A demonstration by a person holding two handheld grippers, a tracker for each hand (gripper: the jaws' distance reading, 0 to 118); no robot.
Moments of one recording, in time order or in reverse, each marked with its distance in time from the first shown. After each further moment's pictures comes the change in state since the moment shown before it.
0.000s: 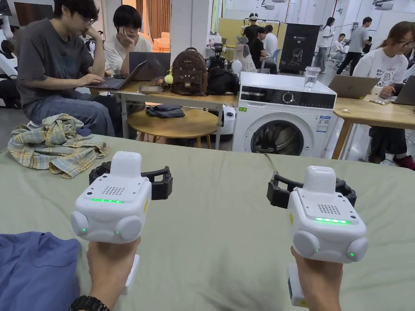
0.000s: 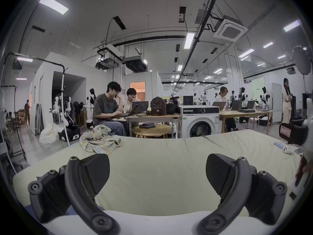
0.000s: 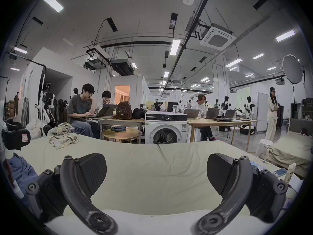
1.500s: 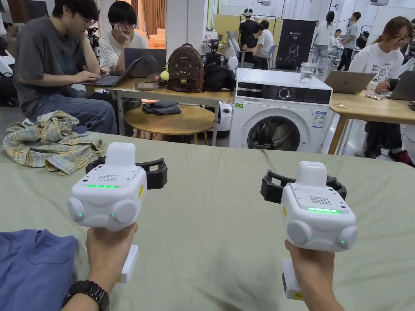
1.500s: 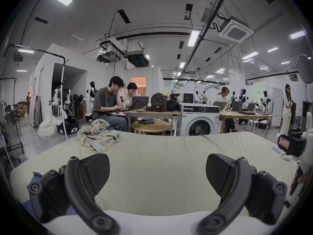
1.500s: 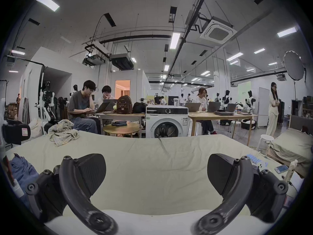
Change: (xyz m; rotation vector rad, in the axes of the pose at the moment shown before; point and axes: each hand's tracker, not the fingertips) left arm -0.003 0.011 -0.012 -0.036 -0.008 0.037; right arm 0.000 -0.005 -0.011 -0.060 0.003 -0.007
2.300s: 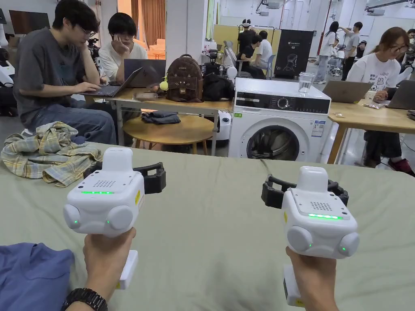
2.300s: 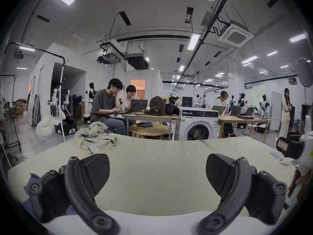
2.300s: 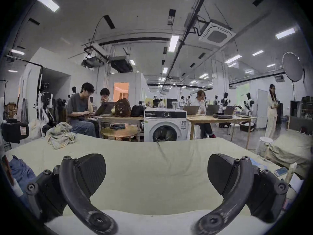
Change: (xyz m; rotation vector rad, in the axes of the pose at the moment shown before) left arm -0.003 0.013 -0.004 0.029 -0.012 0.026; right arm 0.001 0.012 -0.007 0.026 -0.008 0.003
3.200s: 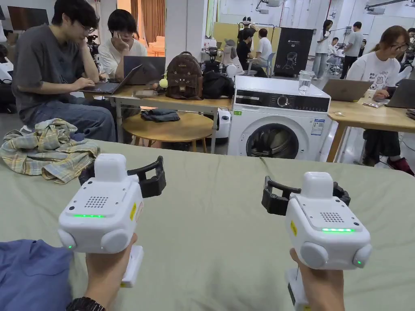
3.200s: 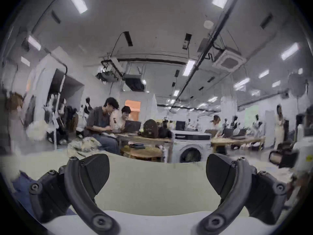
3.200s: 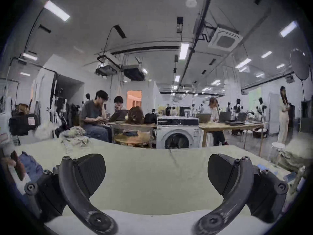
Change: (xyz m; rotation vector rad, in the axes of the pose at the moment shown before) left arm 0.004 -0.028 0.025 0.242 -0.018 -0.012; right arm 0.011 -0.010 0.015 0.078 0.144 0.011
